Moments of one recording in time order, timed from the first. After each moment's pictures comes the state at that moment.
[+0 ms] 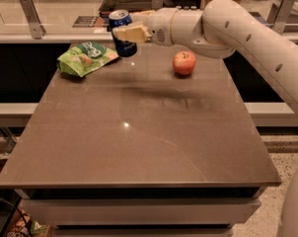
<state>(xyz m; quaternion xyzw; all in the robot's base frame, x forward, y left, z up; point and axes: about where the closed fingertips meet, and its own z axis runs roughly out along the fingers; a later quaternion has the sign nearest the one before) 0.726 0.048 0.983 -0.43 0.62 0.29 0.59</state>
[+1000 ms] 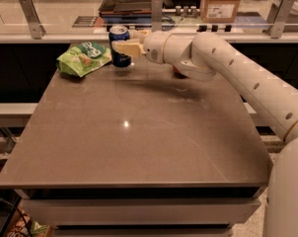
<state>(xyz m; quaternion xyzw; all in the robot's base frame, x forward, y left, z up) 0.762 0.063 0.925 -0.38 0.60 0.34 0.62</state>
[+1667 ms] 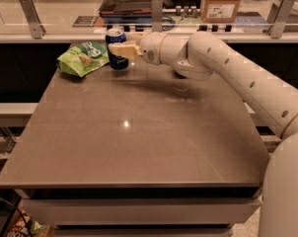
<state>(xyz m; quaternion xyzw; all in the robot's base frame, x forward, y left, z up) 0.761 0.072 0.918 -0.39 0.61 0.34 0.60</state>
